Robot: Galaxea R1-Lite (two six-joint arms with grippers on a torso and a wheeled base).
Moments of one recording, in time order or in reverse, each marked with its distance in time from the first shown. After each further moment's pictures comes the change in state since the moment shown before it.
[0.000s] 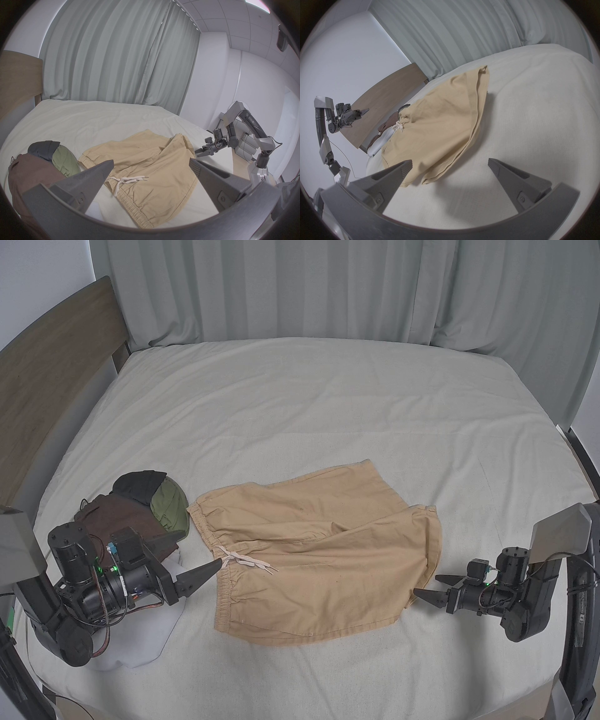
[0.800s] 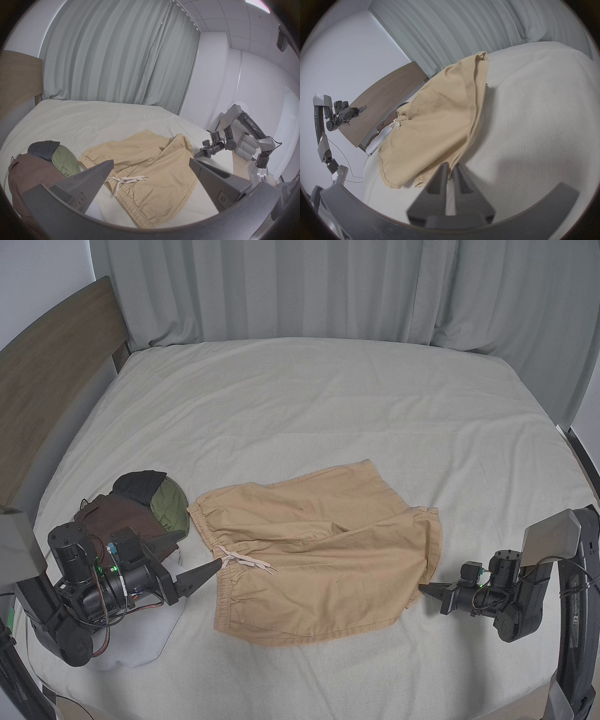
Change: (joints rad) left arm 0.000 0.000 0.000 0.000 0.000 0.000; right arm 0.008 0.067 -0.066 0.000 -0.001 0.000
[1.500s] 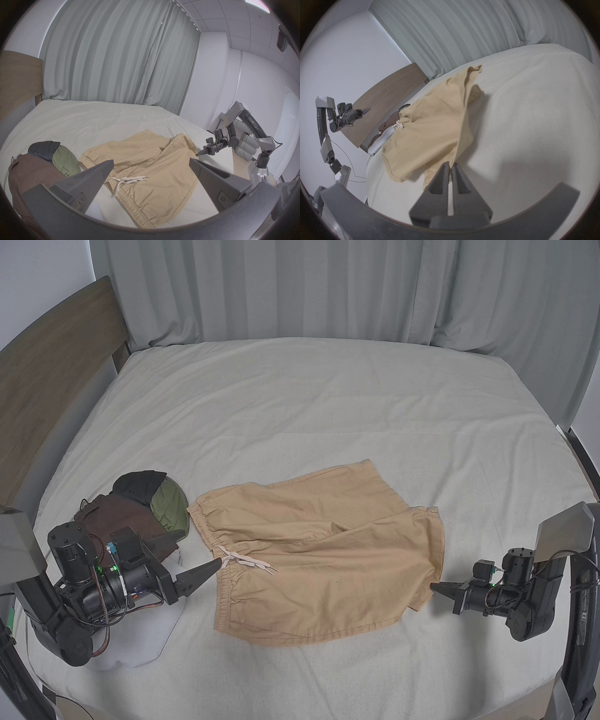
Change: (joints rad) left arm 0.001 0.000 -0.001 0.000 0.000 0.000; right arm -0.047 -0.070 0.085 0.000 0.037 -0.025
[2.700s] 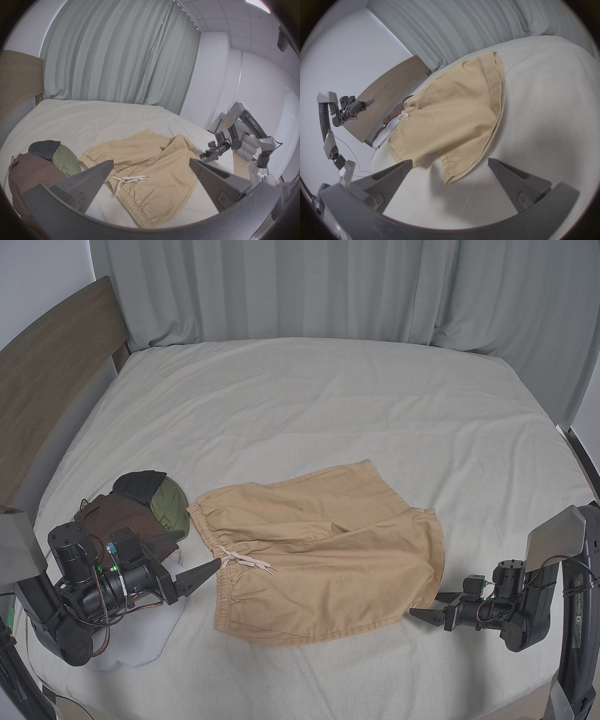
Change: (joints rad) left arm 0.003 0.004 0.000 0.000 0.000 0.000; right arm 0.060 0.030 0.067 -0.004 -0.013 -0.016
